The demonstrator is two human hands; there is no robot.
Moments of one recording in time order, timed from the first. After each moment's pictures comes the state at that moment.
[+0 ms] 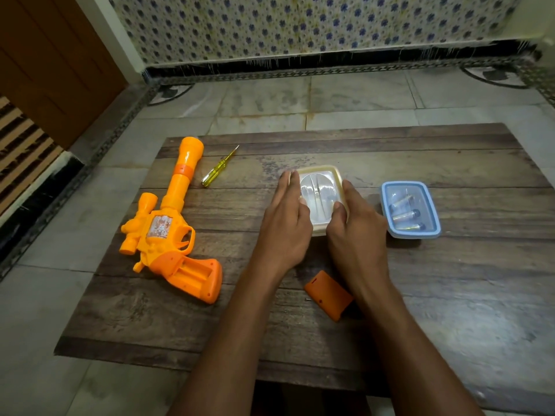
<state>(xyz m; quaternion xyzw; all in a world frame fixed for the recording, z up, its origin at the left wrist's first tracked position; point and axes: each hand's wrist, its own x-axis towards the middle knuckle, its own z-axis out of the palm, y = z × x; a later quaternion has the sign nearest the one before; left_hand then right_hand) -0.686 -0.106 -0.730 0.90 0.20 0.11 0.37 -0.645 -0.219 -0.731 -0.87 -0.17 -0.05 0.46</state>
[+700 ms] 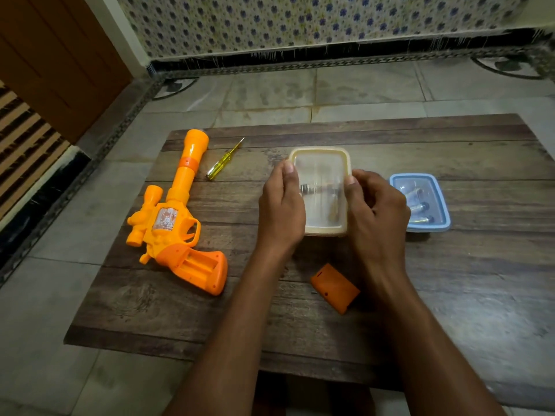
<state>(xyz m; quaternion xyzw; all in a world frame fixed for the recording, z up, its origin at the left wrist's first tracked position) -0.684 -0.110 -0.714 0.74 0.27 0.26 0.56 -0.647 -0.224 -0.716 -0.78 -0.13 -0.04 0.61</state>
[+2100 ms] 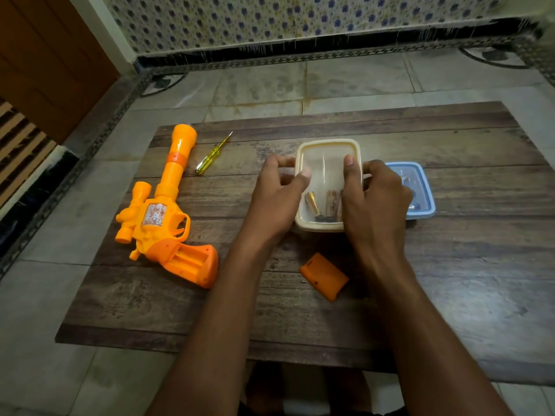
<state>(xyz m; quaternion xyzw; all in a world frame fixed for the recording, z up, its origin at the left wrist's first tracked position) -0.688 -0.112 -0.696 0.73 0.27 0.14 0.62 -0.636 -0.231 -0.714 -0.86 -0.09 -0.08 0.50</state>
